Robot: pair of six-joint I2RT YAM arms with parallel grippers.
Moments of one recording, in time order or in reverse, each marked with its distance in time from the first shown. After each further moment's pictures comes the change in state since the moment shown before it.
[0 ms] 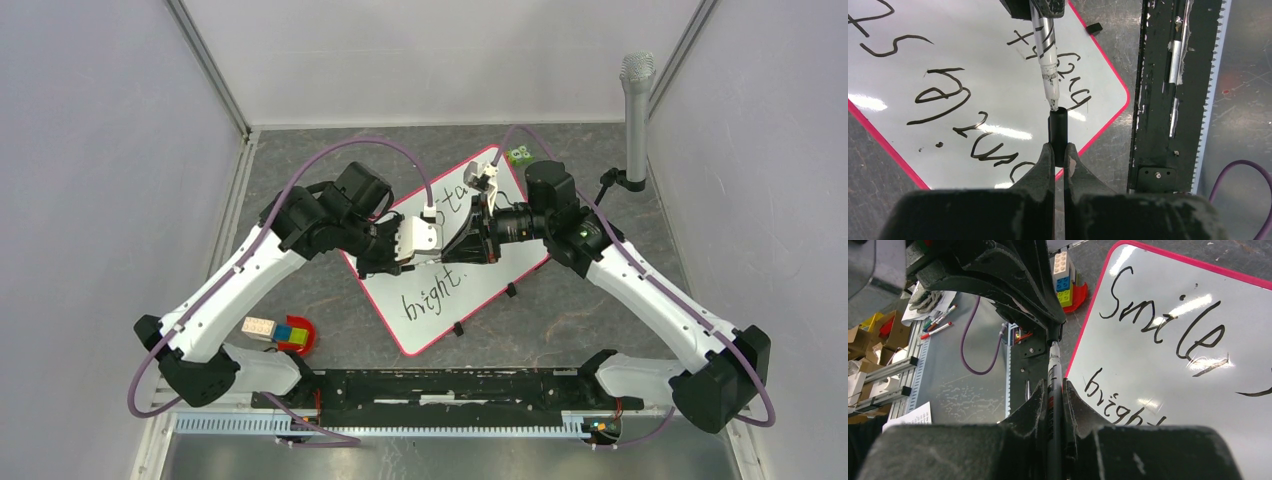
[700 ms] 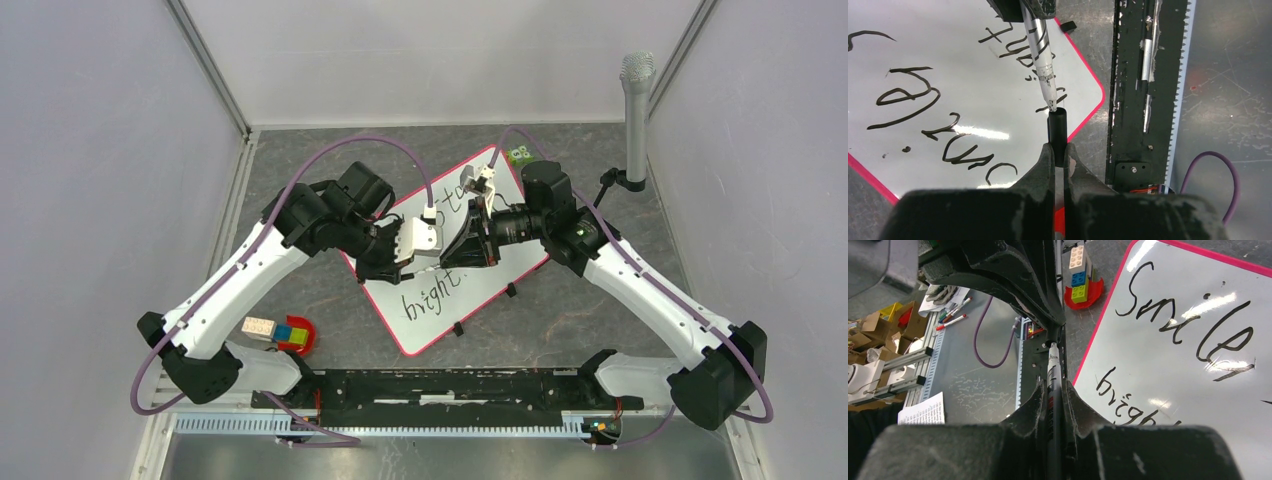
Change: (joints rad) left arm 0.000 0.027 0.026 -0.066 0.058 -0.037; right arm 0.006 0.020 0.000 -0.001 -0.044 0.000
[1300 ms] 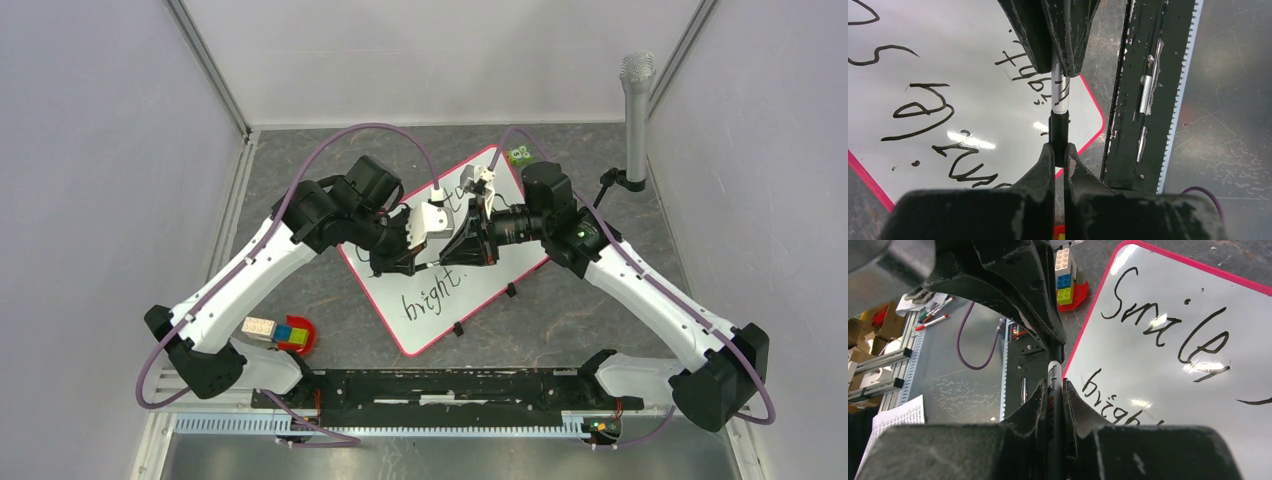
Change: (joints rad) left arm -0.010 0.029 0.011 0.109 0.010 -0.157; right arm 0.012 -0.011 0.000 0.000 0.031 -0.046
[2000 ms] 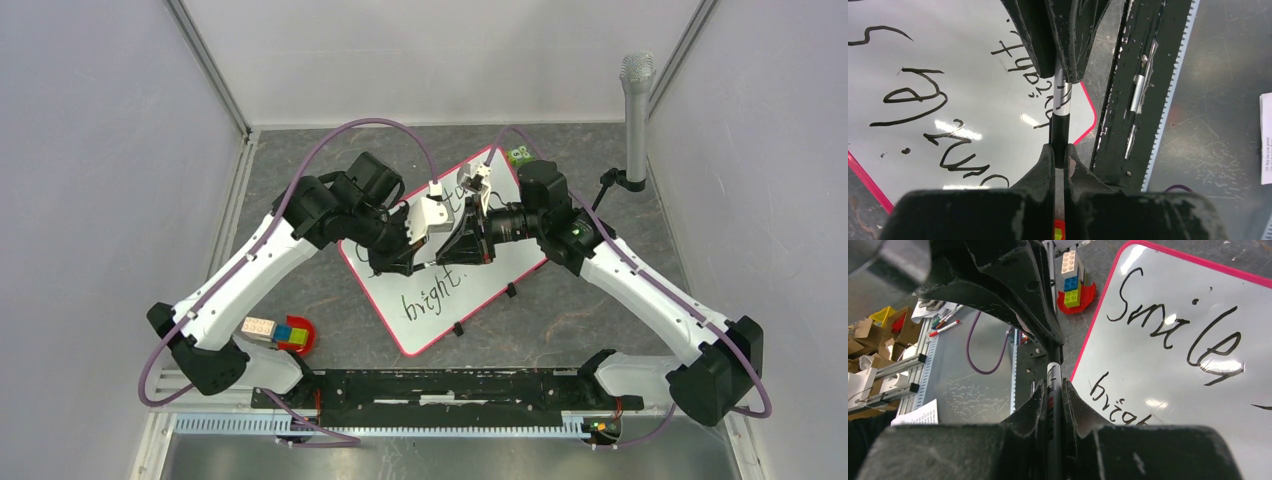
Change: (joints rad) left arm 0.002 0.012 0.019 -0.012 -0.013 -0.063; right arm 0.008 0.029 -0.001 0.034 0.002 0.065
